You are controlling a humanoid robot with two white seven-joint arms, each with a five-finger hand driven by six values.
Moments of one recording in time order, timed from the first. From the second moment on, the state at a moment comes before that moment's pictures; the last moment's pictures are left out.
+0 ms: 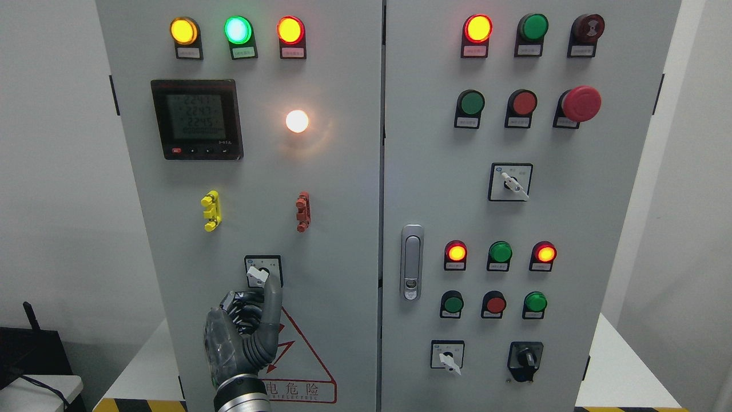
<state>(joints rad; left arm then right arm) -0.40 -0.11 -0.24 -1.77 -0.17 0.39 0.66 0.06 0.12 0.06 -0.14 0.00 0.05 0.14</state>
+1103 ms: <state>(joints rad) 0.13 -0.05 0.30 -1.42 -0.12 -0.59 0.15 0.06 0.12 0.06 -0.14 0.00 0.05 0.14</state>
